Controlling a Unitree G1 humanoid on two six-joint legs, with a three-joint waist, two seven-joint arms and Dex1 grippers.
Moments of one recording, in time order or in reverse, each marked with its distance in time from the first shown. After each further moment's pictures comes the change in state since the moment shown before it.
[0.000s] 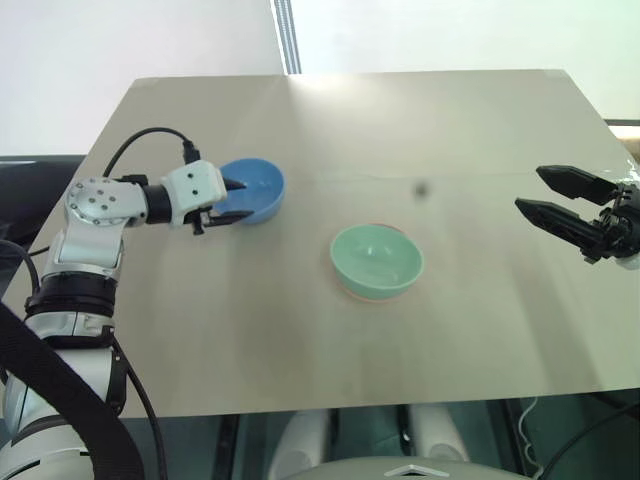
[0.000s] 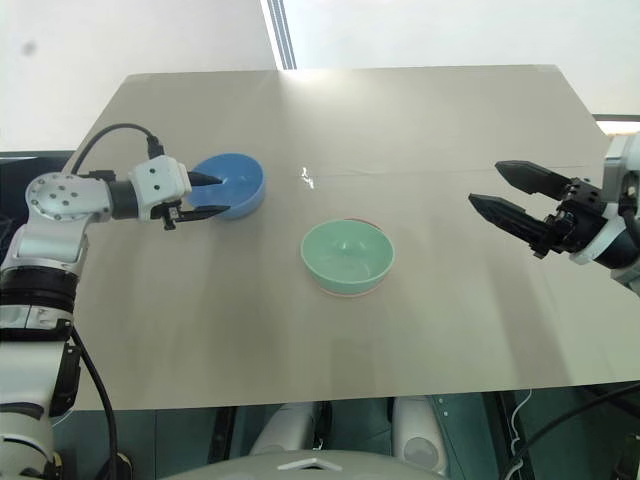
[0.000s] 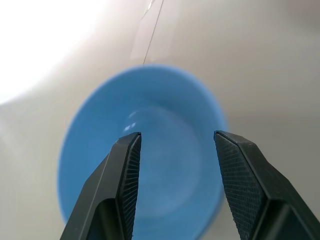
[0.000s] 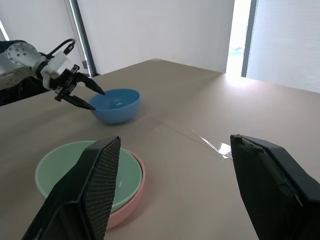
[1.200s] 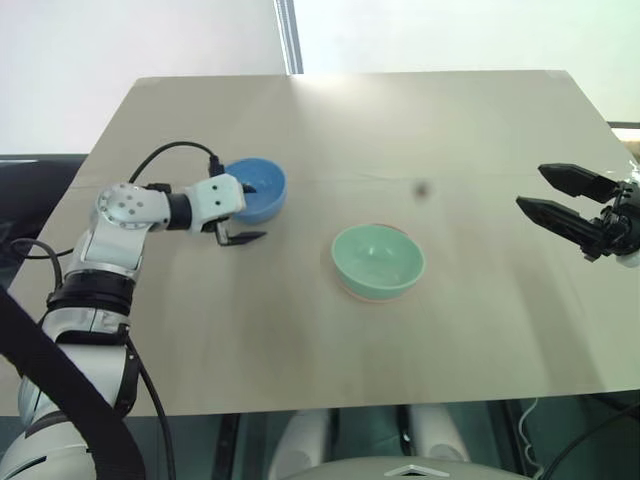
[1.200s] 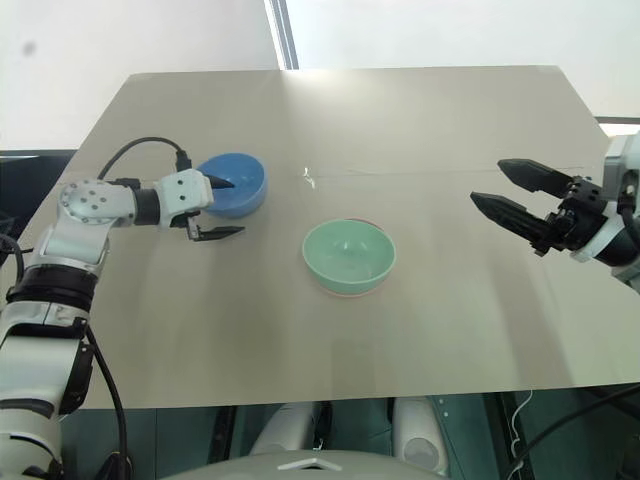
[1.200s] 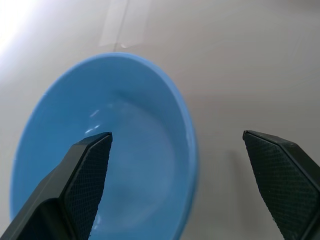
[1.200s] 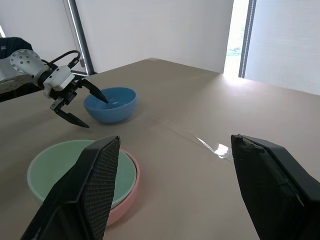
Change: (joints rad) left arm -0.025 -0.052 -0.087 0.109 0.106 -0.028 0.038; right arm 0.003 -0.016 0.021 0.027 -0.005 -0.041 -0.006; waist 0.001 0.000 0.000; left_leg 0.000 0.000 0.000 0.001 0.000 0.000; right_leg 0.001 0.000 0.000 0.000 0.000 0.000
